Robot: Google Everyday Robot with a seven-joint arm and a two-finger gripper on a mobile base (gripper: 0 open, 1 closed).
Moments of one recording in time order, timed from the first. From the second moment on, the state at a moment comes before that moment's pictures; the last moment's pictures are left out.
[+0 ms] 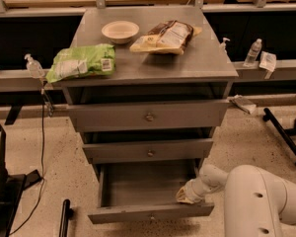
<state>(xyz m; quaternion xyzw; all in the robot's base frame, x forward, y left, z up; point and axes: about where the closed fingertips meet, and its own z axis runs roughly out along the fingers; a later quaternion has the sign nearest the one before) 0.558 -0.179 0.171 -0.71 0.66 0.16 0.18</state>
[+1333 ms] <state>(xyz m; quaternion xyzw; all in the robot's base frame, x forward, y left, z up) 0.559 -0.179 0.171 -0.71 0.66 0.16 0.18</state>
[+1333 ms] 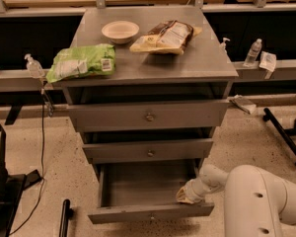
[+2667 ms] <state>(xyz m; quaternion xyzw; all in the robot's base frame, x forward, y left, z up) 0.565 -0.176 0.172 -0.71 0.66 0.16 0.18</state>
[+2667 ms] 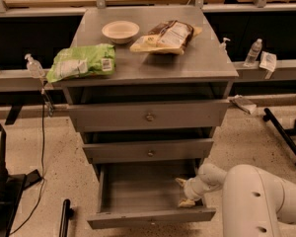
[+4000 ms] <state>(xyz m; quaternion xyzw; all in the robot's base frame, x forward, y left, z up) 0.623 -0.206 0.247 -0.68 0.65 0.15 0.31</state>
